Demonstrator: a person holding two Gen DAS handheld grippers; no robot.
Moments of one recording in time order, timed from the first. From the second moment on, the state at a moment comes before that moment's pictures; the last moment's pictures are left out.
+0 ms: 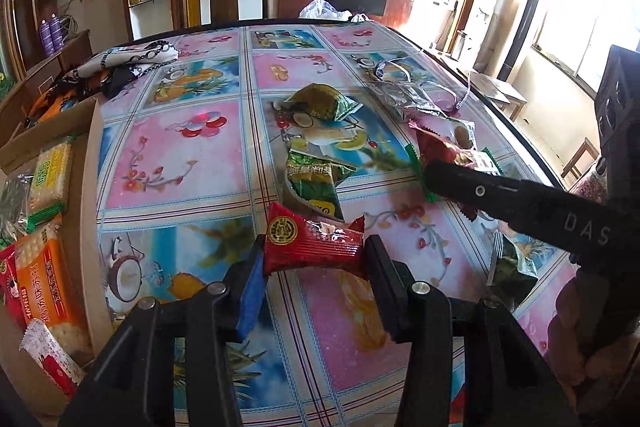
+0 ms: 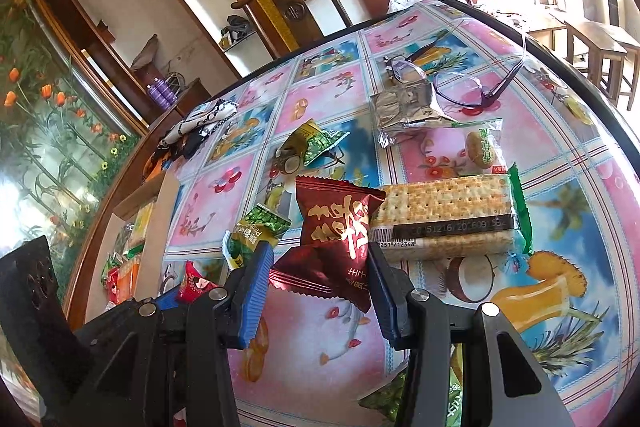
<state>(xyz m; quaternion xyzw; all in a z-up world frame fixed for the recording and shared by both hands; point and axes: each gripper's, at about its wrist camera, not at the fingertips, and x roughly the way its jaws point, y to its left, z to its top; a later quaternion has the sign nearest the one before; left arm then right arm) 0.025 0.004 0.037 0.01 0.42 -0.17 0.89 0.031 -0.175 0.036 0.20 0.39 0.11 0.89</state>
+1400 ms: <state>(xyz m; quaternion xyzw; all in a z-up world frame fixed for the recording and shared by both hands) 0.019 0.040 0.064 -0.02 0.38 -0.17 0.91 0.025 -0.151 0.044 0.16 0.37 0.13 0.91</state>
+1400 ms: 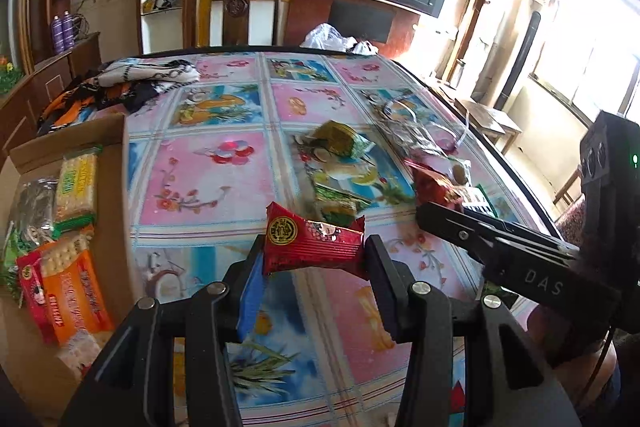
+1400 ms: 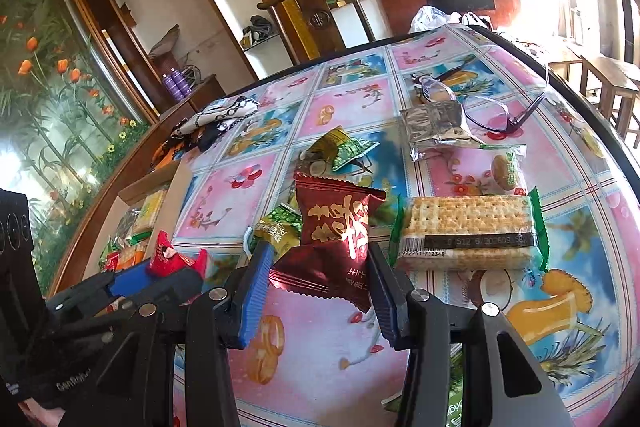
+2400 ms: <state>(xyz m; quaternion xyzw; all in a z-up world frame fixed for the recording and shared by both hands) 0.022 0.115 0.078 -0.08 0.36 -0.11 0.92 0.000 -0.058 0.054 0.10 0.34 0.23 0.91</state>
